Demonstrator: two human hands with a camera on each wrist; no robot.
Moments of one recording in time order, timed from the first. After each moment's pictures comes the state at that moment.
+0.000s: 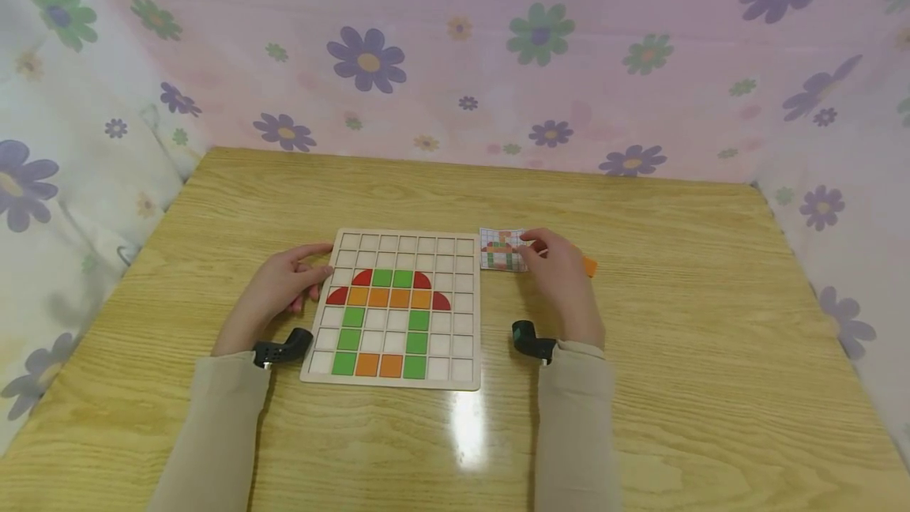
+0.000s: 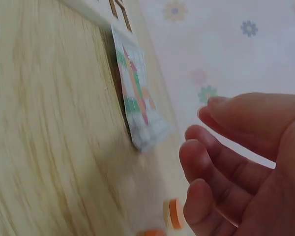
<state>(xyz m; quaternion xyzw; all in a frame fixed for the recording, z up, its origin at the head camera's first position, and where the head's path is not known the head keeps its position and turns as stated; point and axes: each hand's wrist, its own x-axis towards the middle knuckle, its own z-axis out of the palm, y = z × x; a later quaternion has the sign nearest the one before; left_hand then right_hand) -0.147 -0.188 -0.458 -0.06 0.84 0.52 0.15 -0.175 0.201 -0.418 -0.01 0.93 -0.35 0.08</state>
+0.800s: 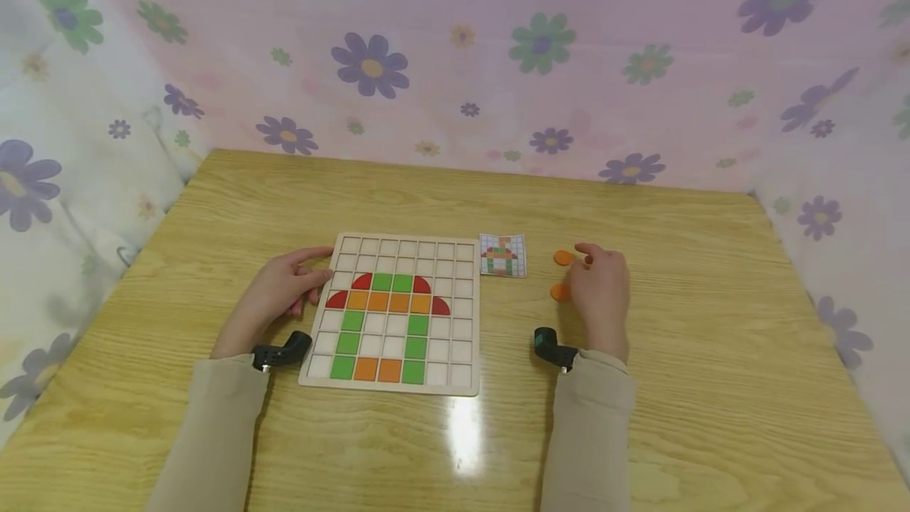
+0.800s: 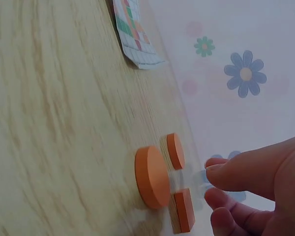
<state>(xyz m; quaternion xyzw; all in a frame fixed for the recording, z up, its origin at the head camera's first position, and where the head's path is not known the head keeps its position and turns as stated) -0.146 -0.188 -0.458 -0.06 0.84 0.52 0.15 -0.168 0.241 -0.425 0.10 0.94 -0.31 0.03</state>
